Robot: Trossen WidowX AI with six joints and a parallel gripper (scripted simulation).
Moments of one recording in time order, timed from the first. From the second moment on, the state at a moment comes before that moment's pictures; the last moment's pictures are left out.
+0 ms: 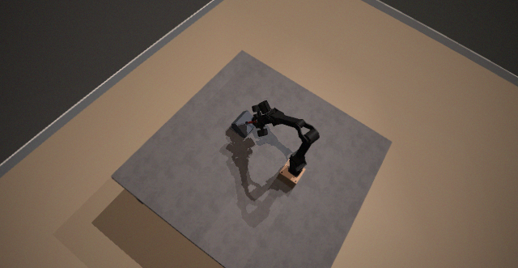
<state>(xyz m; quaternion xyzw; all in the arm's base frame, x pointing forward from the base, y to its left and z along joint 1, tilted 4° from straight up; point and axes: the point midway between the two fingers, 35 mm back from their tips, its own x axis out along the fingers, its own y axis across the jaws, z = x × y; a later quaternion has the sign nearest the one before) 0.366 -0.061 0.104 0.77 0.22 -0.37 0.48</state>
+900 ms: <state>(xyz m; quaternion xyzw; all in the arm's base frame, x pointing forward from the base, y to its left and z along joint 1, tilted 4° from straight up) 0.375 -0.062 0.091 0.77 0.22 -0.37 0.48</state>
